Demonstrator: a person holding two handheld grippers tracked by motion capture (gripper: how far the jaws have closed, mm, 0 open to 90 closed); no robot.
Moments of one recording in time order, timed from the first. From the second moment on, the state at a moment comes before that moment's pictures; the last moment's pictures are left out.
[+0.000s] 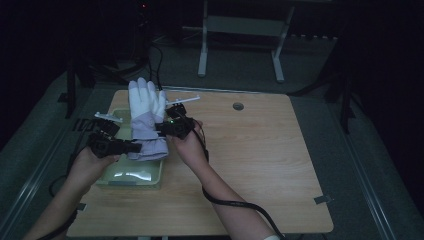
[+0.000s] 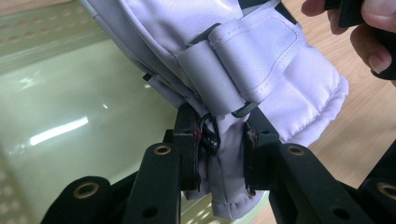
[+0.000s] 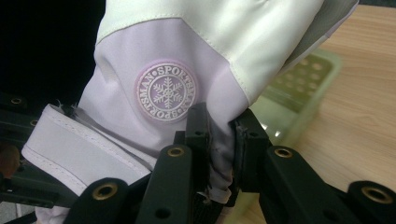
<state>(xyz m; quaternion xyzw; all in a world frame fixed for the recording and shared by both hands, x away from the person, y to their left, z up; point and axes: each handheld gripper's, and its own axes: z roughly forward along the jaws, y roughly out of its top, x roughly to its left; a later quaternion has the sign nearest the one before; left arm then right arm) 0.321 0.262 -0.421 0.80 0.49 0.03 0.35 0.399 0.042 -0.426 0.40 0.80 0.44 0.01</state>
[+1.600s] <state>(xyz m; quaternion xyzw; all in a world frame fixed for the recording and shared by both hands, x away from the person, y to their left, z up) 0.329 0.300 -0.521 0.80 0.55 -0.04 0.24 0.388 0.124 -0.507 0.41 0.87 0.27 0.03</state>
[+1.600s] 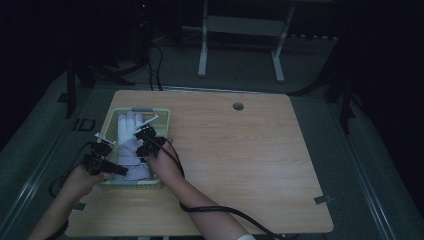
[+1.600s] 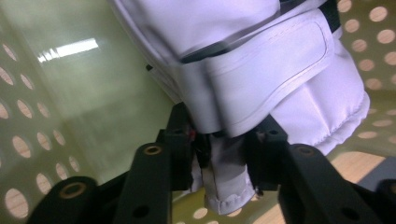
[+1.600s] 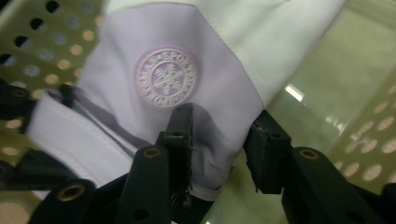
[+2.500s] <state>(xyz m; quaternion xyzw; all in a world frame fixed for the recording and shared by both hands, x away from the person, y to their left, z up) 0.306 0.302 -0.490 0.74 0.54 0.07 0.39 0.387 0.090 -0.476 0.32 0.88 0.36 0.03</state>
